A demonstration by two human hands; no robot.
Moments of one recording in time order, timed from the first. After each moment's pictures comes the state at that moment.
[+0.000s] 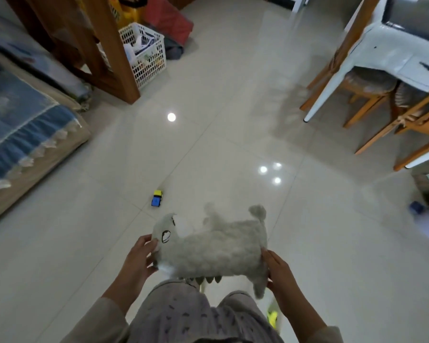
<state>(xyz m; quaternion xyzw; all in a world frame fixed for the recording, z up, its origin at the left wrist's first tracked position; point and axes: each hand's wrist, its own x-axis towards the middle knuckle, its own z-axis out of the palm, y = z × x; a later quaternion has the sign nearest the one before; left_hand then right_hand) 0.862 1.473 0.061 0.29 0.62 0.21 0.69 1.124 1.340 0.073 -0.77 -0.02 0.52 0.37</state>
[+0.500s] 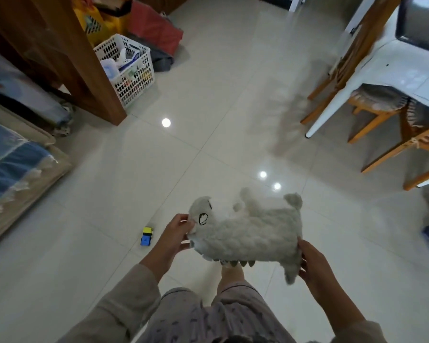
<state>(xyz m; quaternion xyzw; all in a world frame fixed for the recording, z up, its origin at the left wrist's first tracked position) 1.060 1.714 0.073 0.38 0.55 0.13 0.73 1.307 1.535 0.074 -0.78 -0.02 0.47 0.42</state>
